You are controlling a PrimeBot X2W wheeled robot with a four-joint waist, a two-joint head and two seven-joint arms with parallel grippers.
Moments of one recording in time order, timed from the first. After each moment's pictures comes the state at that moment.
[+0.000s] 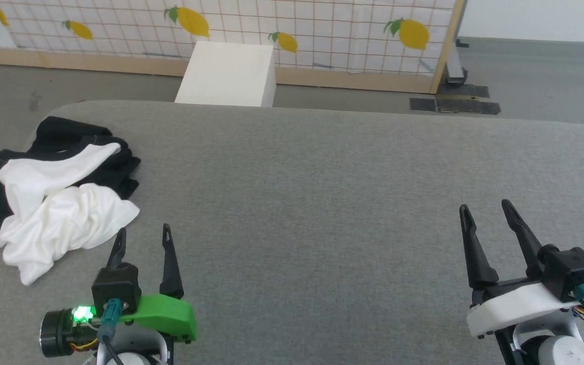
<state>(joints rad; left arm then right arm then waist) 0.01 0.07 -0.05 -0.01 -0.01 0.15 -0.10 0.00 -0.05 -0.01 -0.05 0.10 0.13 -0.10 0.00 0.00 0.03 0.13</state>
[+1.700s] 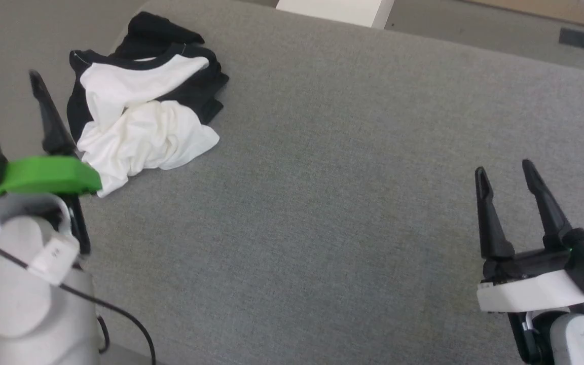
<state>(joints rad) -0.47 0.12 0.23 0.18 -0.09 0.08 -0.20 -0.05 -0.08 0.00 -0.12 0.10 0.13 -0.20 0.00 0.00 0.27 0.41</state>
